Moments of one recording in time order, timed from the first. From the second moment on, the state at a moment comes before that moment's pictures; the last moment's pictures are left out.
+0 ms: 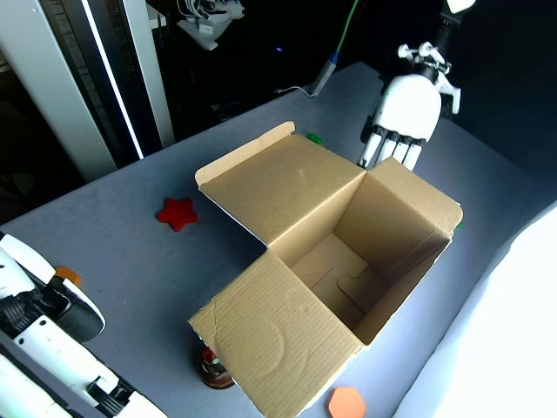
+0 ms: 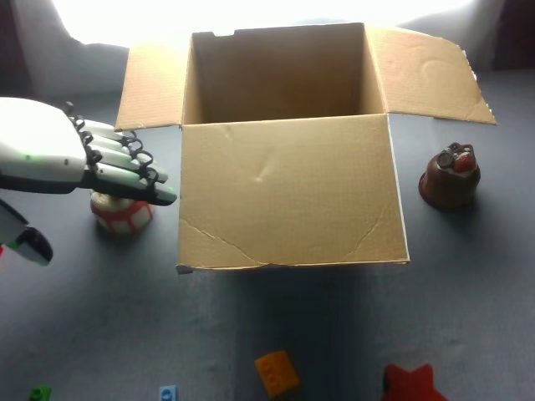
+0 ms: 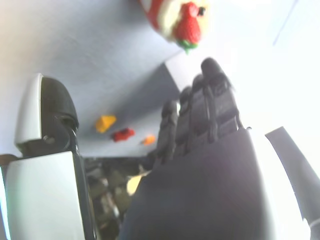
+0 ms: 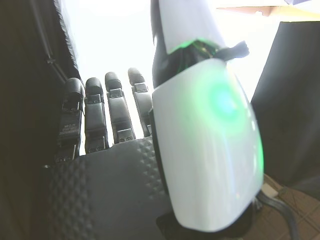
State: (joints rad) left arm 0.36 -1.00 1.59 1.70 -0.85 -0.42; right arm -0.20 -0.59 0.80 0.85 0.53 -1.74
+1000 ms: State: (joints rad) left arm 0.40 -1.28 1.94 1.67 -0.84 -0.39; right arm -0.20 -0.59 0.80 0.85 0.53 -1.74
